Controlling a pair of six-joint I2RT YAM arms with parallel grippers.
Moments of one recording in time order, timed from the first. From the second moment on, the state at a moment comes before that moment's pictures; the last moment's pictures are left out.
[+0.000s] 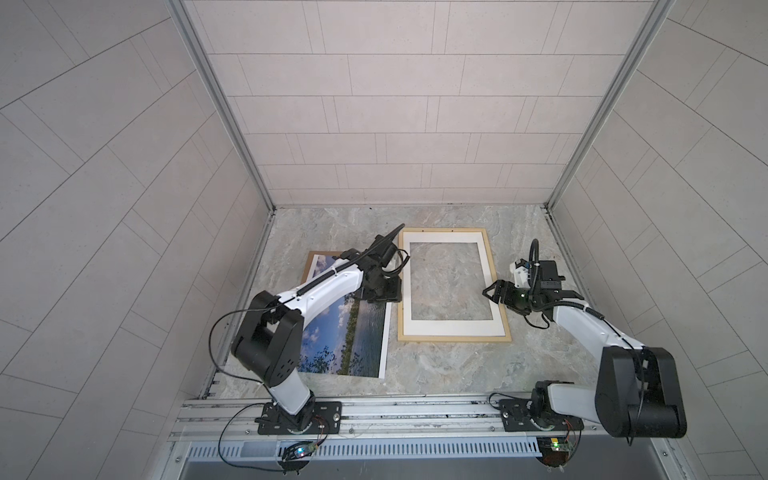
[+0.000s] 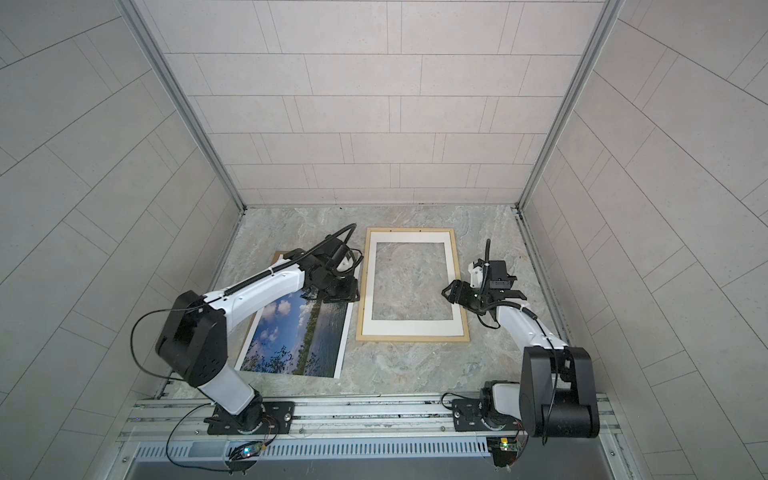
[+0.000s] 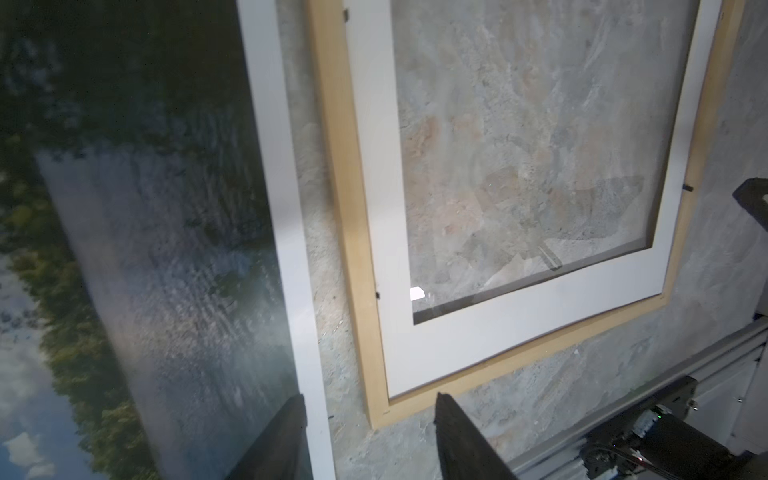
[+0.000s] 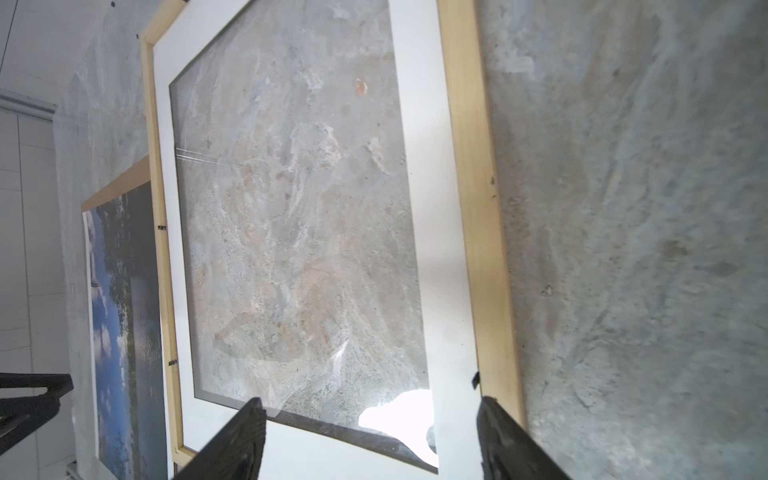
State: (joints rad) left arm -0.49 1.59 1.17 -0.82 0.25 -0.50; right arm -0.03 1.23 0.67 -0.39 -0.41 0.36
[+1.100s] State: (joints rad) left arm -0.63 1.13 0.52 -0.75 0.02 -0.84; right arm 1.10 1.53 0.62 0.28 -0.32 1.20
